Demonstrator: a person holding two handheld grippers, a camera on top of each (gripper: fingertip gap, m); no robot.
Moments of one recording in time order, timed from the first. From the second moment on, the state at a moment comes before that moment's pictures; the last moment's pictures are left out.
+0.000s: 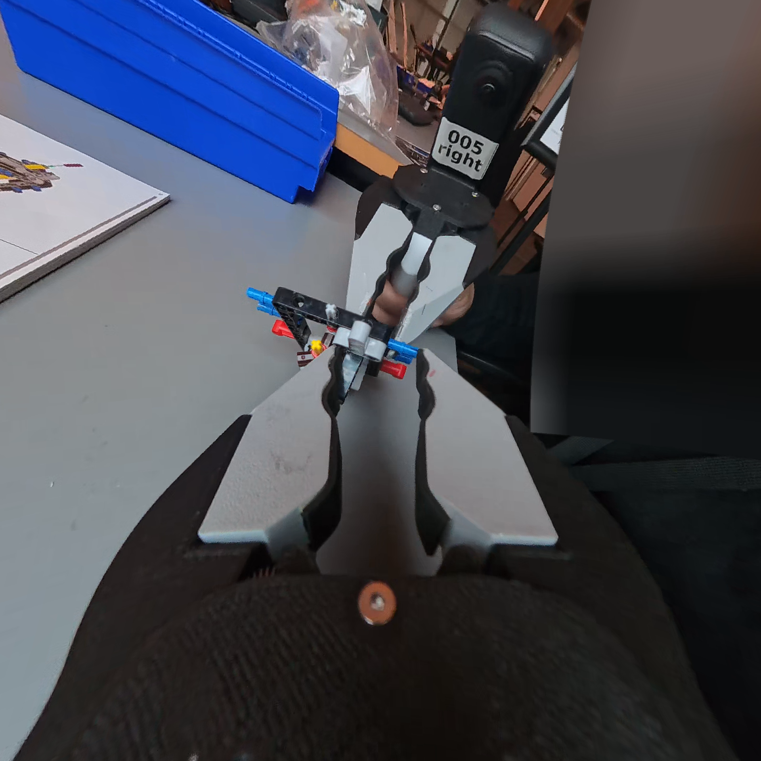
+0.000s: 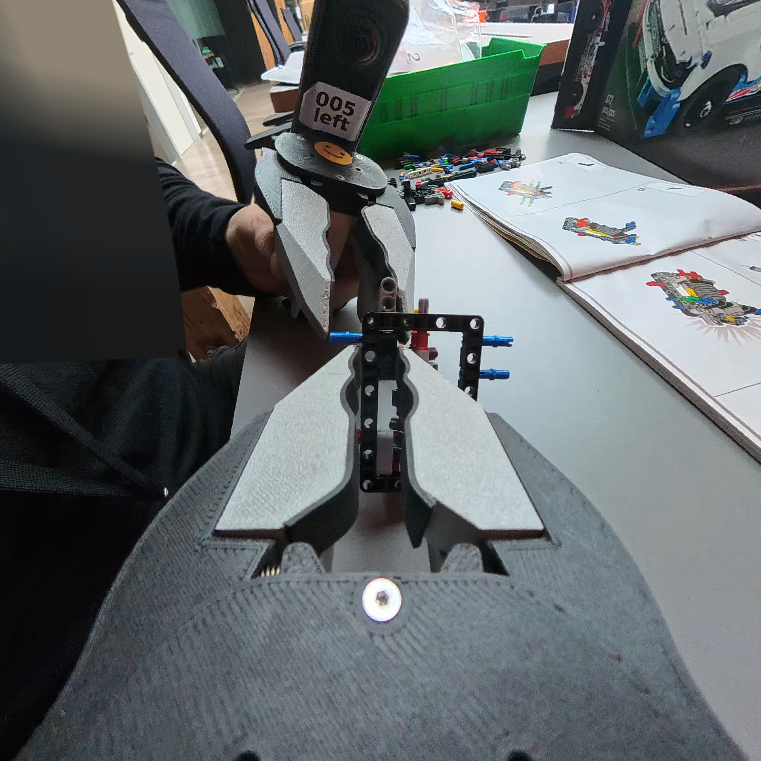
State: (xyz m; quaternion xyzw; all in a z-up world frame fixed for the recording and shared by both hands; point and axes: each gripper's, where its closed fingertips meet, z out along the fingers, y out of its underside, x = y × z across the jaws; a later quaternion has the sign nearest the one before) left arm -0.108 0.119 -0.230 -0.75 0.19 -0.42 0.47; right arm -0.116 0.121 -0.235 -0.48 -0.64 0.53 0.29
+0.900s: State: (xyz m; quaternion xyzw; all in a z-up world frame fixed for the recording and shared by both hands) left arm -0.108 0.121 -0.226 -0.75 0.20 -0.39 0.50; right arm -0.118 0.120 -0.233 -0.49 -0.62 0.54 0.29
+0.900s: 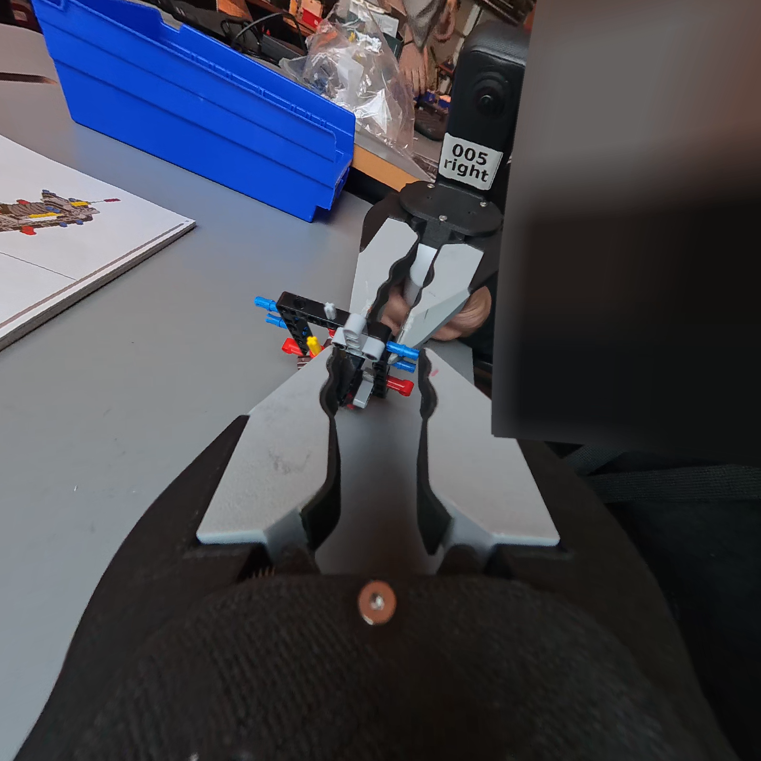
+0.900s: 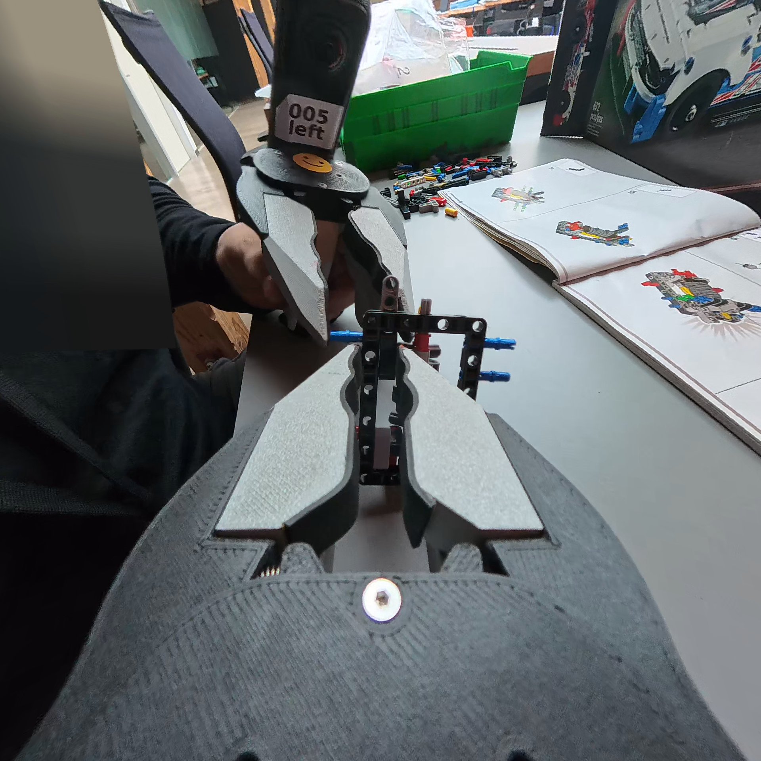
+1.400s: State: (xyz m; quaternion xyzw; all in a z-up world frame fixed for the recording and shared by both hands) left arm -0.106 0.113 -0.232 -0.75 0.25 -0.36 0.50; right arm -0.119 0.112 -0.236 -0.48 -0.64 0.53 0.28
